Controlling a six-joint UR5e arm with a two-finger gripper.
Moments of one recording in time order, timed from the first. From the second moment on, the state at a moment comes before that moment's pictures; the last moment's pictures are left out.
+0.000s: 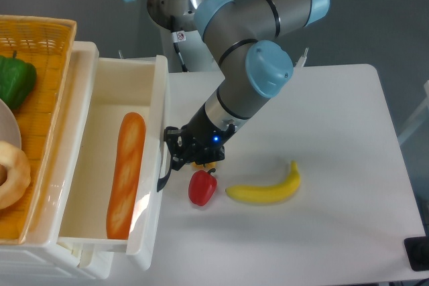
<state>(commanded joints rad) 2.47 -1.90 -1.53 -1.36 0.99 0.53</state>
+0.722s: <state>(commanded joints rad) 2.39 -1.88 -1.54 -1.36 0.99 0.50</state>
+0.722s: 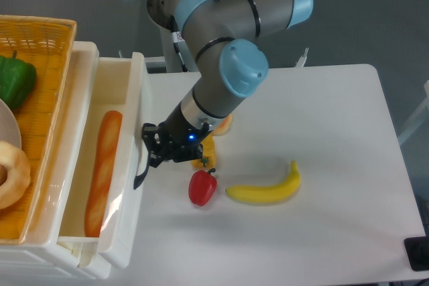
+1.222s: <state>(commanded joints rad) 2.35 -1.88 -1.54 -1.36 0.99 0.48</state>
